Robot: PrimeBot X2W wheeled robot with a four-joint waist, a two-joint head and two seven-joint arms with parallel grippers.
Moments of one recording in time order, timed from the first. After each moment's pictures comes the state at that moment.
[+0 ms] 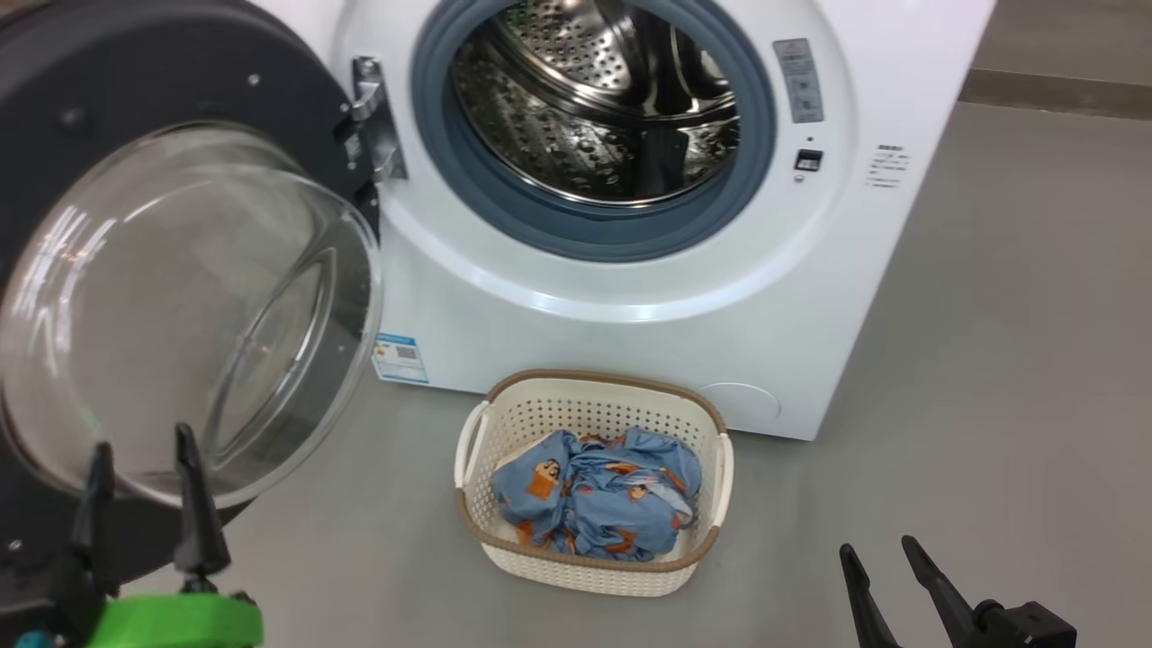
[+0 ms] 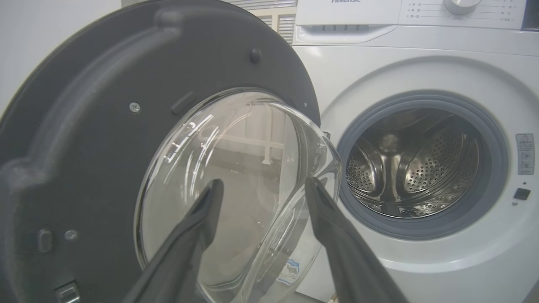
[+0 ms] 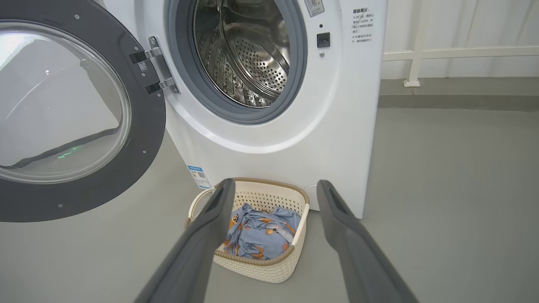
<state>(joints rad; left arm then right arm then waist) -0.06 0.04 0.14 0.06 -0.21 -0.04 -0.26 0.13 -0.05 0.02 0.15 0.22 0.13 -0.25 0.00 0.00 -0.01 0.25</state>
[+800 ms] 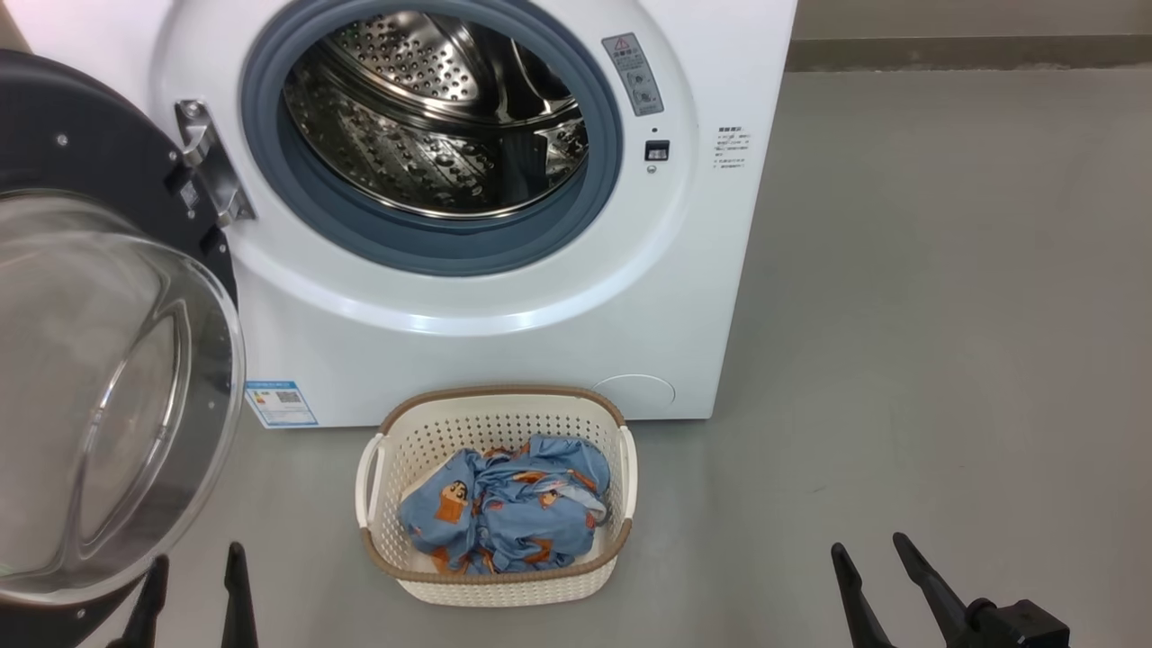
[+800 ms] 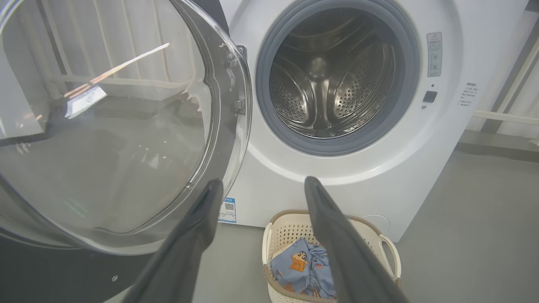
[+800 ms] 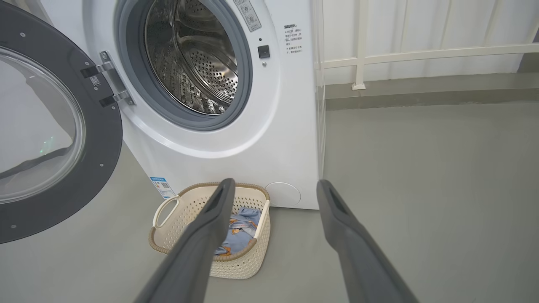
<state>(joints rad) 0.12 0.05 0.11 0.10 -0.21 -0.12 -0.26 0.13 -0.06 0.05 0.14 0.22 0.13 -0.25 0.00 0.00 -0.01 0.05</state>
